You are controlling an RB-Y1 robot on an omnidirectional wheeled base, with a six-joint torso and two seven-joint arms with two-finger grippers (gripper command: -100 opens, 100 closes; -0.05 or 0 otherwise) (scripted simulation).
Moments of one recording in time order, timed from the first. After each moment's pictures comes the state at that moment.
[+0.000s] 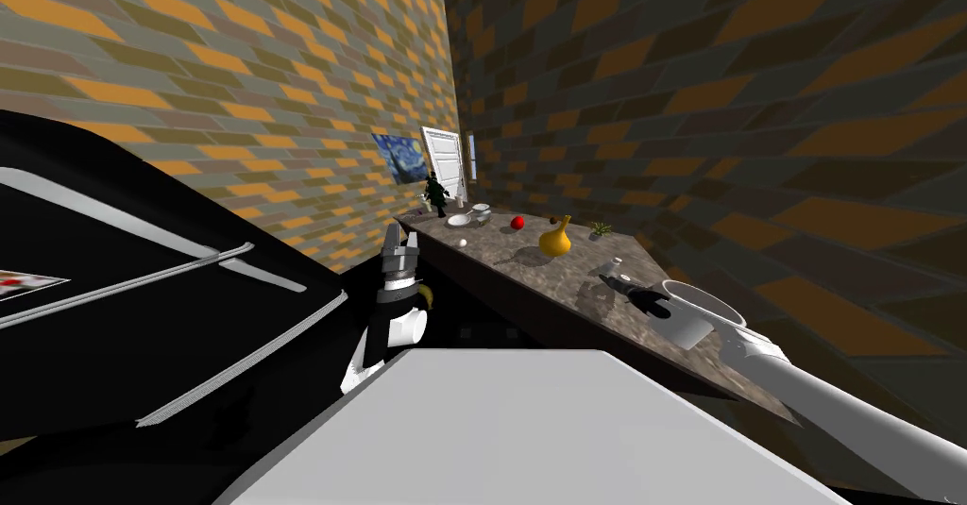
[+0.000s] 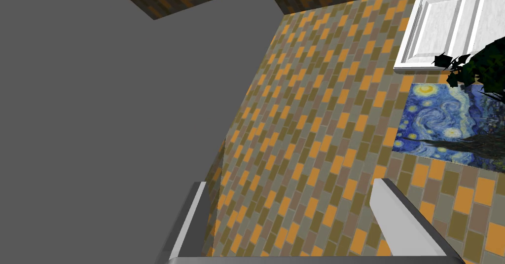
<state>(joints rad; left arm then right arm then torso) 0.50 0.04 -0.03 -2.32 0.03 -0.45 -0.13 0.27 -1.11 0.17 -1.32 0.10 0.25 0.22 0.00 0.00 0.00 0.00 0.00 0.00</state>
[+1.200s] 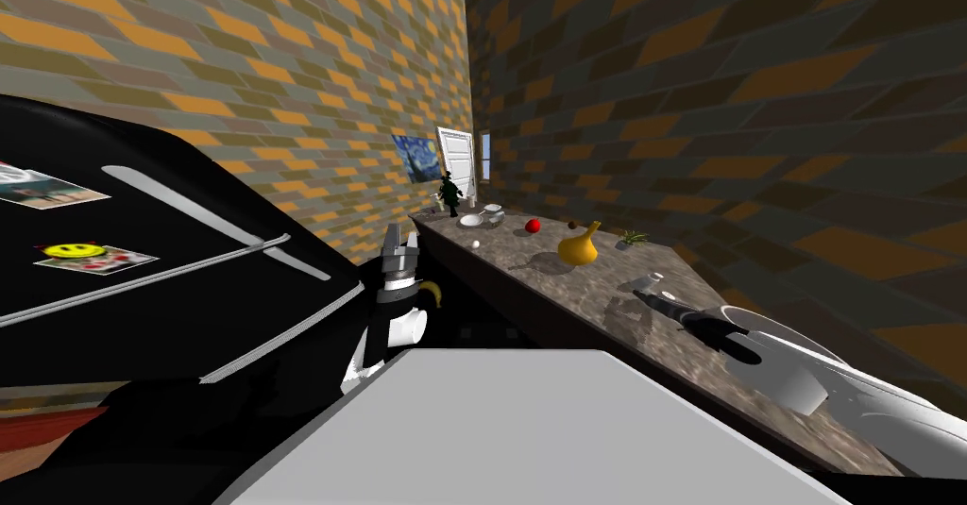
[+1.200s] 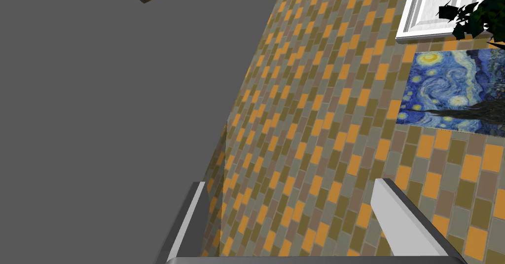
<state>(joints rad) 0.50 0.04 -0.03 -2.32 0.03 -0.45 -0.13 0.43 -1.16 0.06 -1.11 0.19 -0.03 0.07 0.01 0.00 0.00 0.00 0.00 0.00</state>
